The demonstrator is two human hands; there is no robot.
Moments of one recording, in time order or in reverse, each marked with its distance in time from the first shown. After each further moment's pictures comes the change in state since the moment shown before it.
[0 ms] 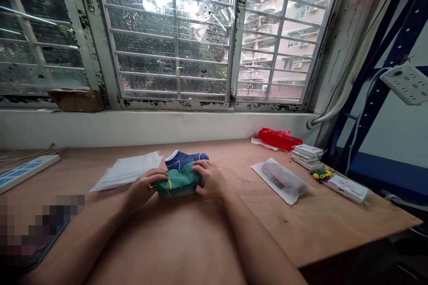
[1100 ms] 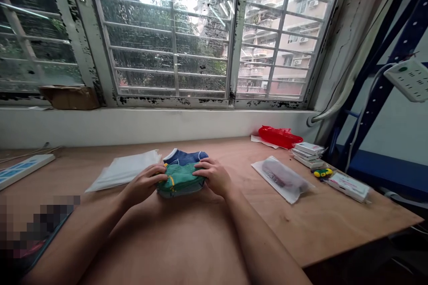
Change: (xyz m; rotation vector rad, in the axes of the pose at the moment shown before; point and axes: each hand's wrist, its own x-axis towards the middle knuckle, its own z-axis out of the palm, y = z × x) left_hand 0.021 0.003 -0.009 0.254 0.002 0.447; right_hand -0.003 0.030 0.001 -0.135 0.024 -0.151
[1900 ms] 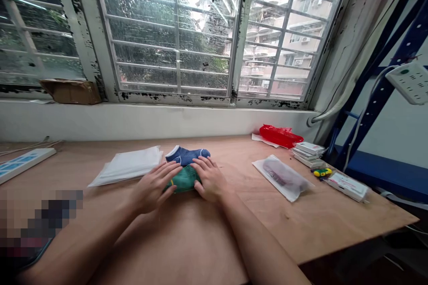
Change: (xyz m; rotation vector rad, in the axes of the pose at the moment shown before) left_hand 0.006 0.045 0.004 0.188 -0.223 -0.182; right_hand 0.001 -0.040 0.004 -0.115 -0.179 0.169
